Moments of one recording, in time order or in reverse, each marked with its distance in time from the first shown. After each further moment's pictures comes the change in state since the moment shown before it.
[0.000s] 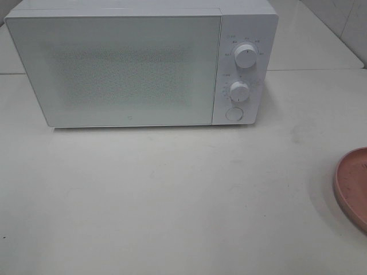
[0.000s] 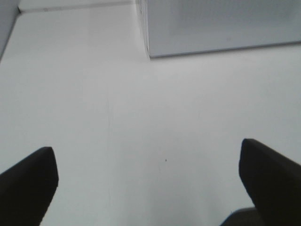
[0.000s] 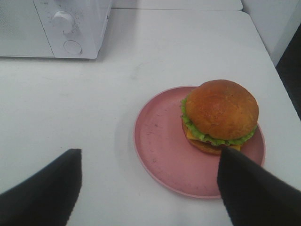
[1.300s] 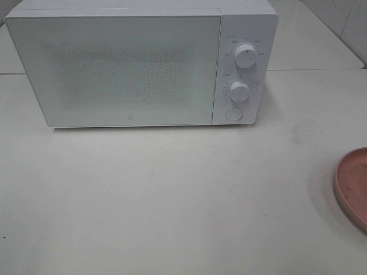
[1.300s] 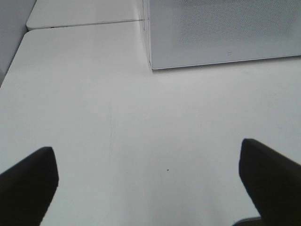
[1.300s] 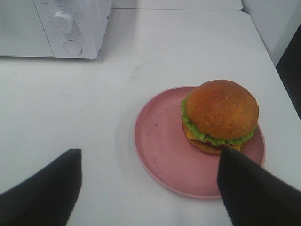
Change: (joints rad) left arm 0.000 -0.035 0.020 0.002 -0.033 0.000; right arm 0.000 0.000 0.000 0.000 0.000 0.000
